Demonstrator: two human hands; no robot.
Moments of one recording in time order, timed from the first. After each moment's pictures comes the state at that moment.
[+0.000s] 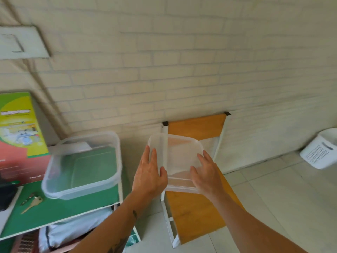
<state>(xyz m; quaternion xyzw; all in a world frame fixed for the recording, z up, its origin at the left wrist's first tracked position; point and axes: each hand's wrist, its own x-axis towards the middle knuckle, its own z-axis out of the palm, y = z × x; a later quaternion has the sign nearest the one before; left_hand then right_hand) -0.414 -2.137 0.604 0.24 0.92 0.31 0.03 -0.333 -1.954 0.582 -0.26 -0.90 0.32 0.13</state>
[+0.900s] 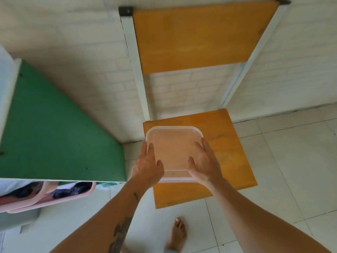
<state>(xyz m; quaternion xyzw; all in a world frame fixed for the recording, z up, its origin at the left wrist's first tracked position) -0.399 -2.015 0.304 0.10 0.94 0.21 0.26 -0.330 -1.830 0.290 -0.24 -0.94 0.24 -0.09</state>
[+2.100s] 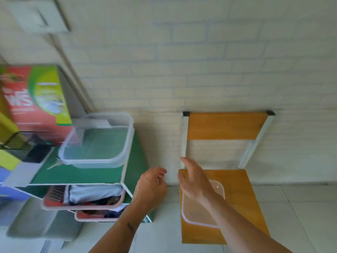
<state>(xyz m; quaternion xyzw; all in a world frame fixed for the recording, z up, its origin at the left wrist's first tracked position) -0.381 -2.121 0.544 0.04 0.92 0.39 0.03 -0.372 -1.951 0.543 -0.02 -0.92 0.40 -0.02</state>
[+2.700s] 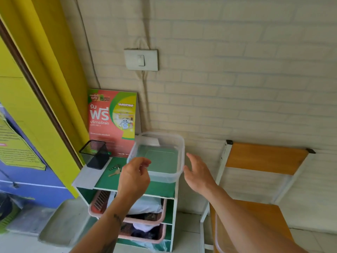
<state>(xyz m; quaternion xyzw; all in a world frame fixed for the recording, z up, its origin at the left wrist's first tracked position) -0.416 -2.335 0.630 0.00 0.89 0.42 -0.17 -0.431 -2.114 0.620 0.02 -0.93 0.38 0.02</state>
